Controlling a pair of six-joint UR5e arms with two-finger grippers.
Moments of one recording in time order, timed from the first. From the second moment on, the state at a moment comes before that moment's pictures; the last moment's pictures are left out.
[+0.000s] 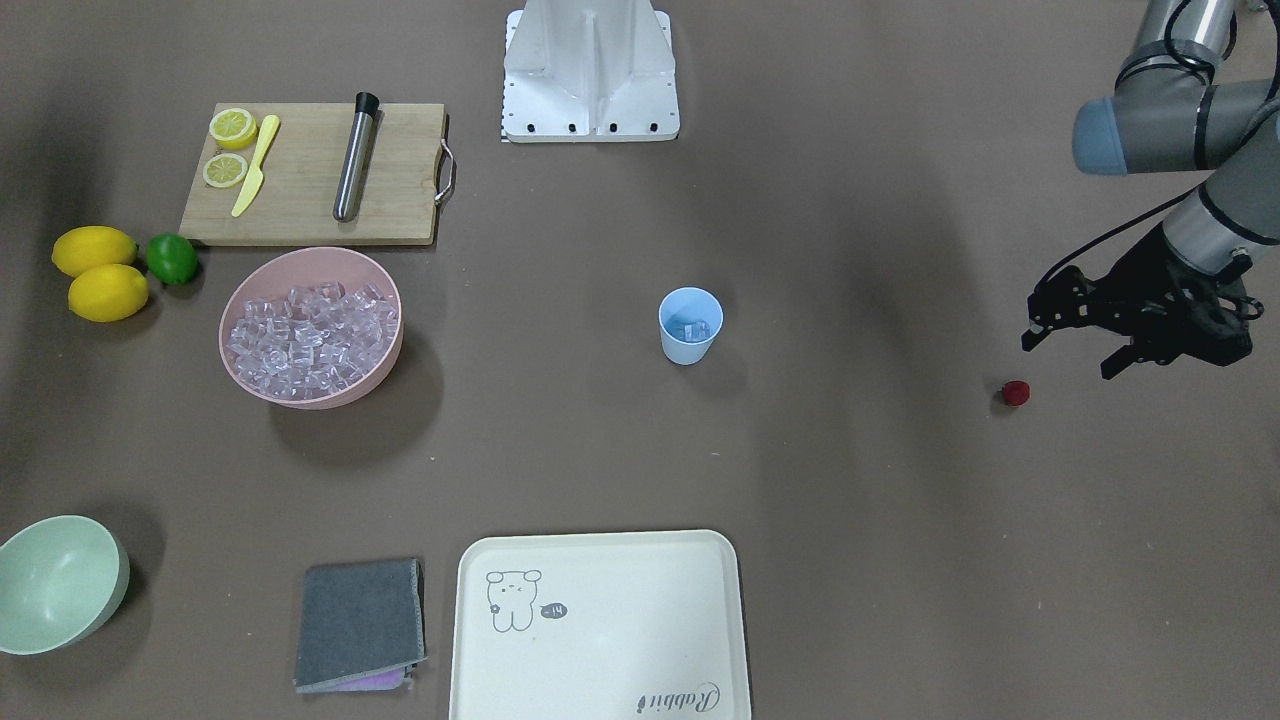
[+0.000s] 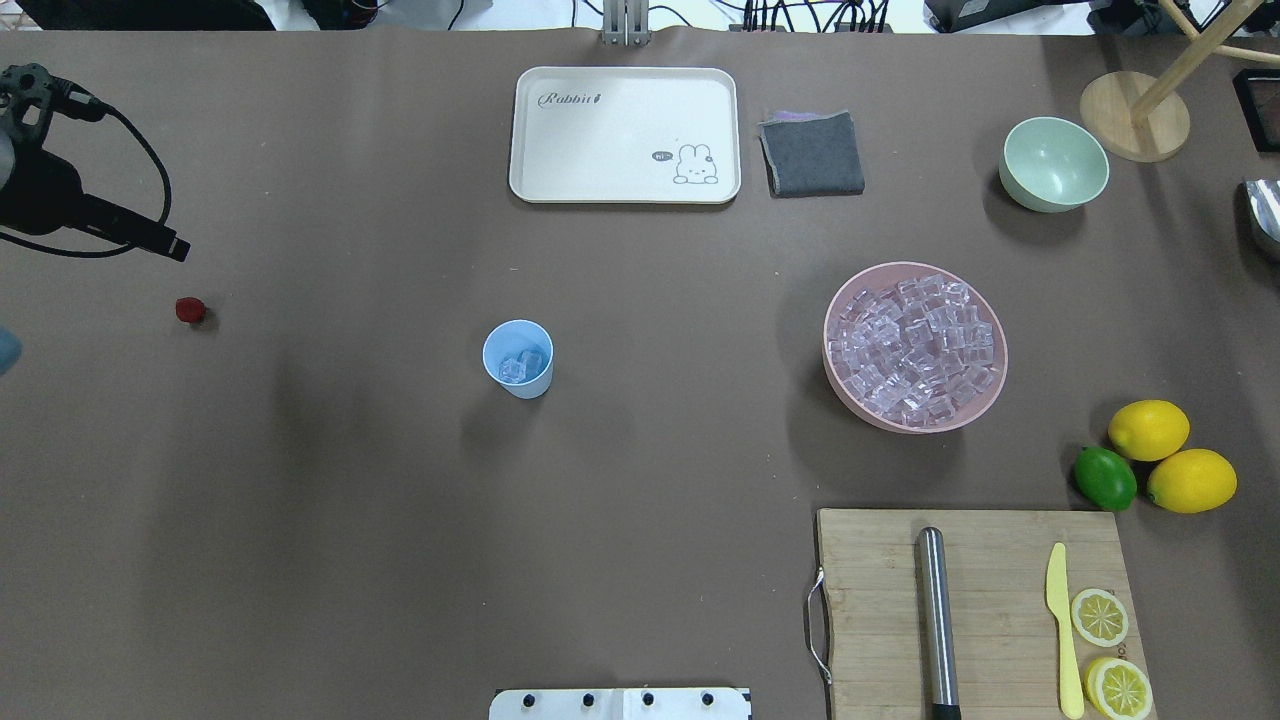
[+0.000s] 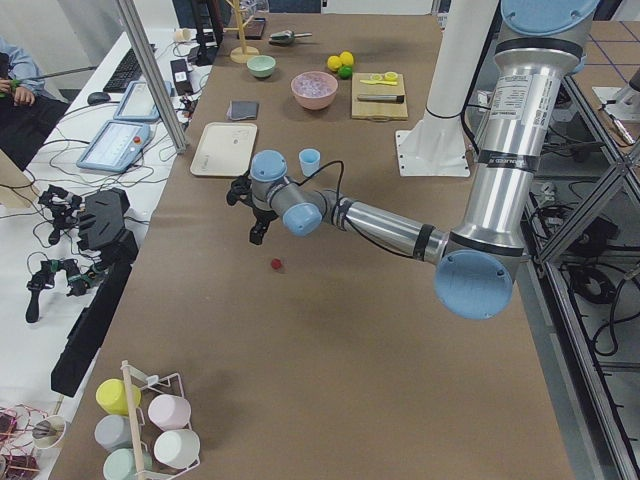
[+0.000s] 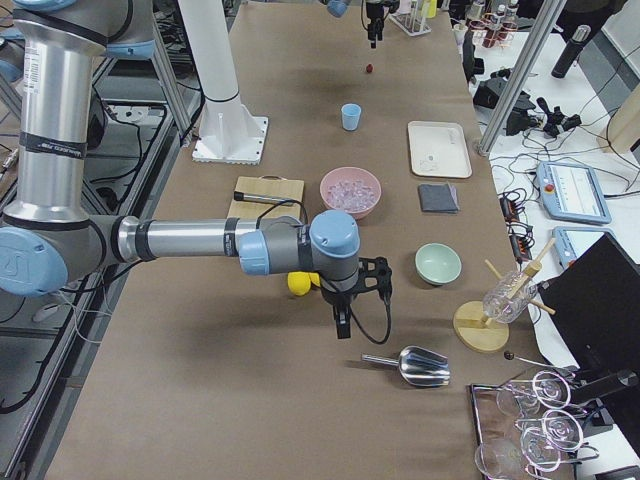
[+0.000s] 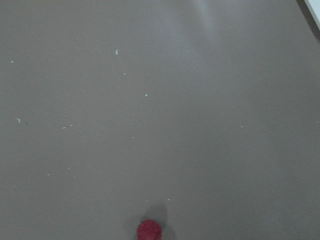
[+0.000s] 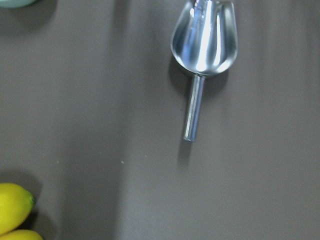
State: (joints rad) left arm -1.09 -1.74 -1.66 -2.07 -2.24 -0.49; right arm 1.61 -1.78 1.79 -1.48 2.30 -0.09
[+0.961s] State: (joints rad) left arm -0.98 -1.76 -1.39 -2.36 -2.11 -0.50; right arm 1.70 -1.83 1.77 -1.45 2.27 -0.16
